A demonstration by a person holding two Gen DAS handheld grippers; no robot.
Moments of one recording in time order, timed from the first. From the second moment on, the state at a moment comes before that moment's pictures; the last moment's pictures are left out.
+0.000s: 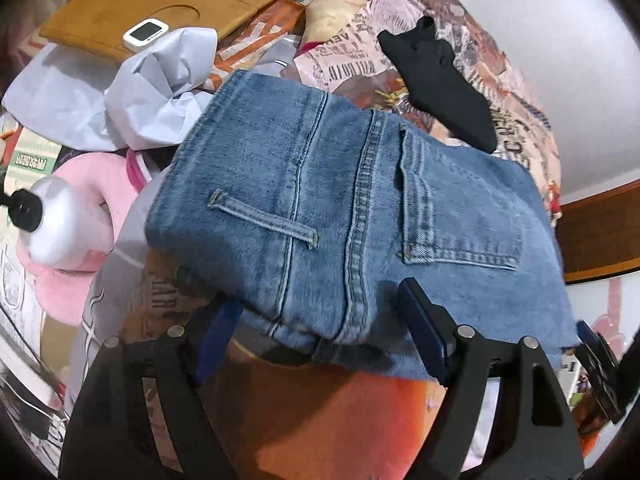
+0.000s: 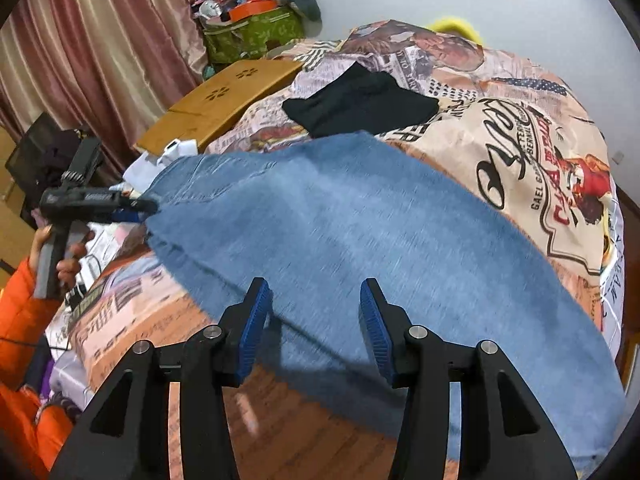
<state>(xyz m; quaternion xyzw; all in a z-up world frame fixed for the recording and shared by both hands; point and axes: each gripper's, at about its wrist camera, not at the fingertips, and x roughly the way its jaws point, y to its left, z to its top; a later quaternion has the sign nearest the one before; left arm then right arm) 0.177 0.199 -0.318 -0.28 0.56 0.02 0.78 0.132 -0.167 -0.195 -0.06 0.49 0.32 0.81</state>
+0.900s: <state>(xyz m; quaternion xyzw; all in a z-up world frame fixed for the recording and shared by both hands) 0.169 0.192 -0.285 -0.15 0.53 0.09 0.83 0.121 -0.134 -0.211 -0.08 0.48 0.35 0.80</state>
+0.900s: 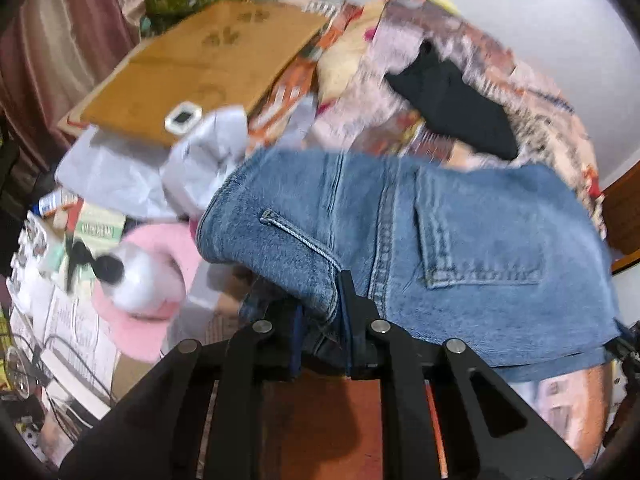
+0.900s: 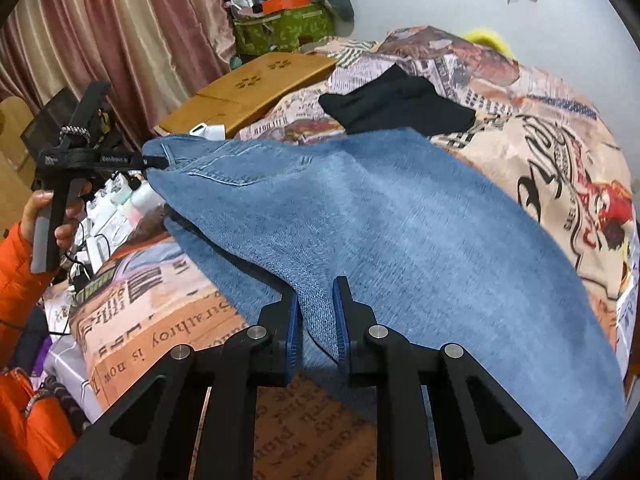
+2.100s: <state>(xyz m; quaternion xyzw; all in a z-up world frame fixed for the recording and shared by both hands) 0.250 0.018 -0.220 0.06 0.48 -0.01 0.87 0.066 -0.467 -0.209 0.20 0.45 -0.10 0.86</state>
